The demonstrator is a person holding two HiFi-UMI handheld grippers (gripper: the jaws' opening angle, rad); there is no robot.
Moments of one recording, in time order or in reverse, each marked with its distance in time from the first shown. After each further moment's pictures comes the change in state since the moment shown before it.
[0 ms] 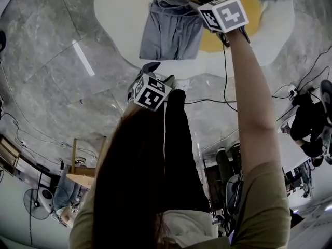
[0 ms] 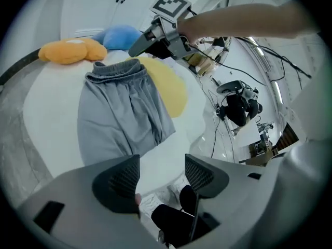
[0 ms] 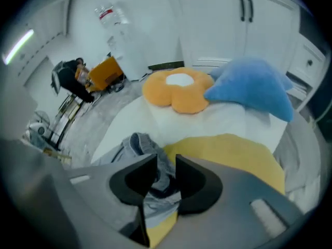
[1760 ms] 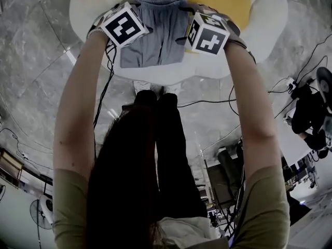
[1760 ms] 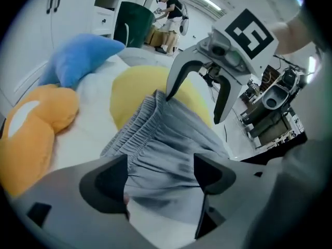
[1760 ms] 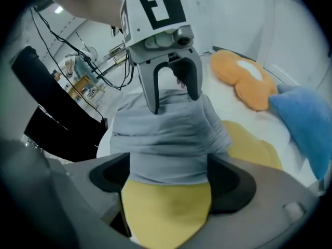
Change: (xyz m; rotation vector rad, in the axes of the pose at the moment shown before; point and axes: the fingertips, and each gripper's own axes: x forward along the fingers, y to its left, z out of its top) left arm 0.014 0.121 0.162 0.564 0.157 0.024; right arm 0.002 0.057 -0.096 -0.611 0.213 0.249
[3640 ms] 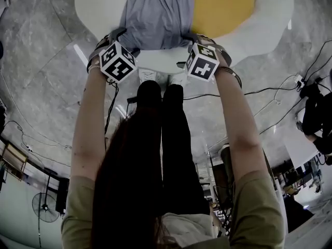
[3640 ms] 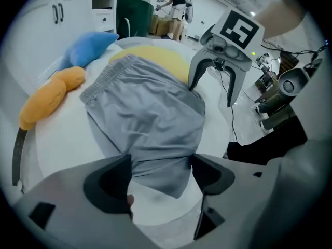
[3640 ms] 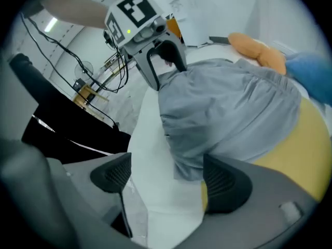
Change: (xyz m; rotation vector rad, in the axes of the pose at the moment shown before) left arm 0.009 -0.085 -0.117 -0.042 0.115 0.170; right arm 0.057 0.136 -0.045 0.144 -0.007 0.080
